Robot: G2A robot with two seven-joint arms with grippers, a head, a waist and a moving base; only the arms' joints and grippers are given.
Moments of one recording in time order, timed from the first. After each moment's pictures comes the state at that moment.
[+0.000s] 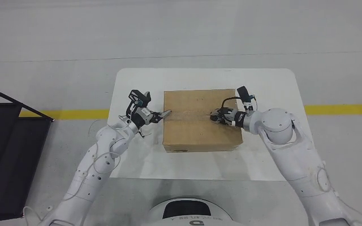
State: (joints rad) left arm 1.32 -1.19 -1.19 -1.43 1.25 -0.44 0.05; right arm -1.31 -1.04 1.27 -1.74 0.11 0.59 0.77
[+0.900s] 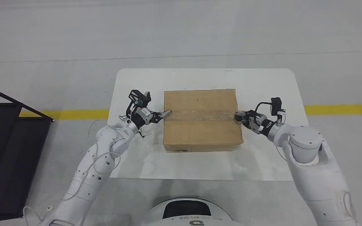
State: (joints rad) left arm 1.32 -1.19 -1.19 -1.43 1.25 -0.44 0.05; right arm -1.58 -1.02 1.57 -1.80 0.34 0.53 0.56
